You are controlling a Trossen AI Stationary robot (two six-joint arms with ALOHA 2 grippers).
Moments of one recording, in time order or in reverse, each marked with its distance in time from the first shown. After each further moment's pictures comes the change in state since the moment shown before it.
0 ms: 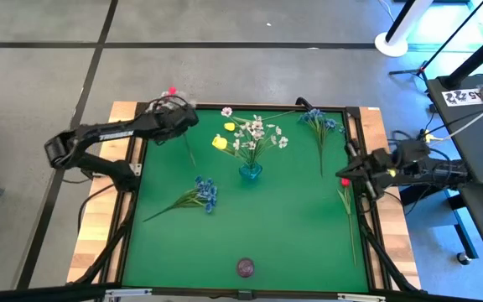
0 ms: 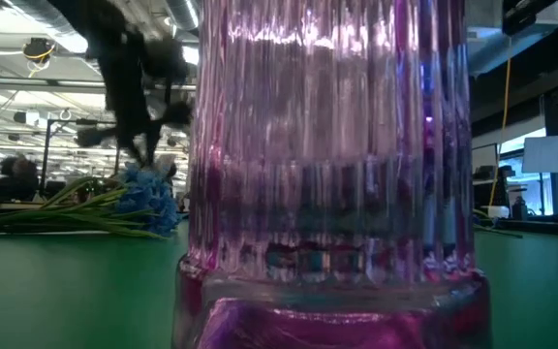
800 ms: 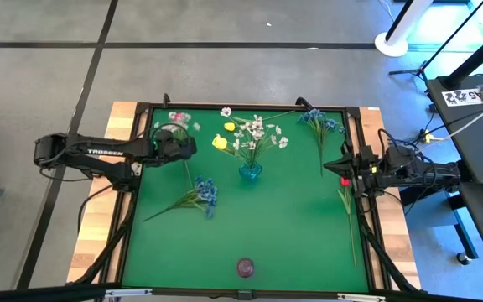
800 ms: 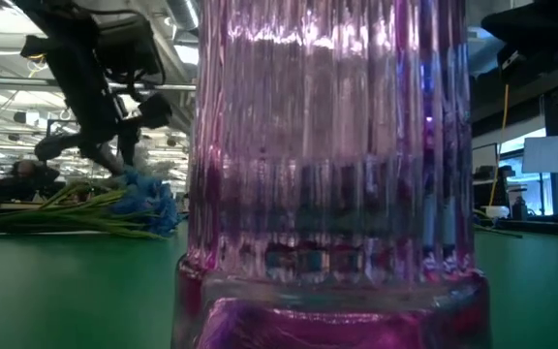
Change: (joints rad) left arm -0.335 -0.145 -0.228 0.018 -0.048 -0.098; right arm 0.000 -0.064 -0.123 -0.056 0.251 0.138
